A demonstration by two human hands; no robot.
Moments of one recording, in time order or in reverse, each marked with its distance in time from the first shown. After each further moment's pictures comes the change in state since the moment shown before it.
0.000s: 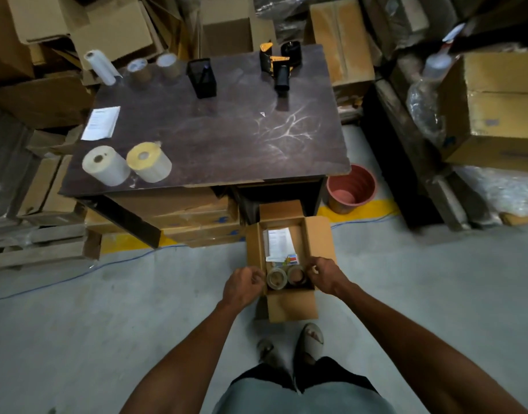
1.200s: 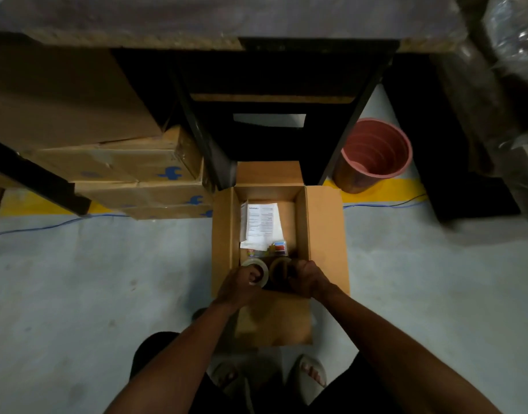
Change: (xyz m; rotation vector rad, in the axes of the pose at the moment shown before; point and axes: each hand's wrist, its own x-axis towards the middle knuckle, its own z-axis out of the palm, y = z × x) left_hand 0.228 -0.157 0.275 -0.119 -0.100 0.016; right_hand 0.250 0.173 0.189 -0.253 -0.149 -0.028
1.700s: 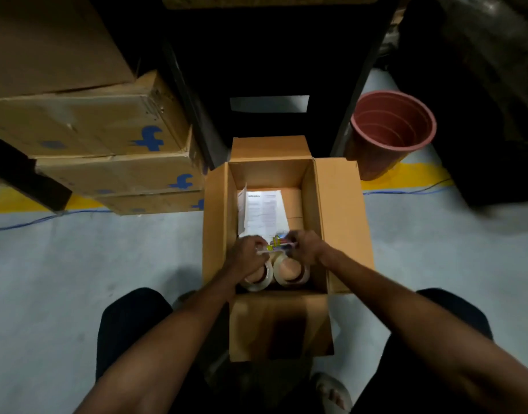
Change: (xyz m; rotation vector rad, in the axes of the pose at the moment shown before) left_hand 0.109 -0.053 0.059 0.013 0.171 0.105; right_hand 0.103 0.032 0.044 -0.024 0.135 -0.078
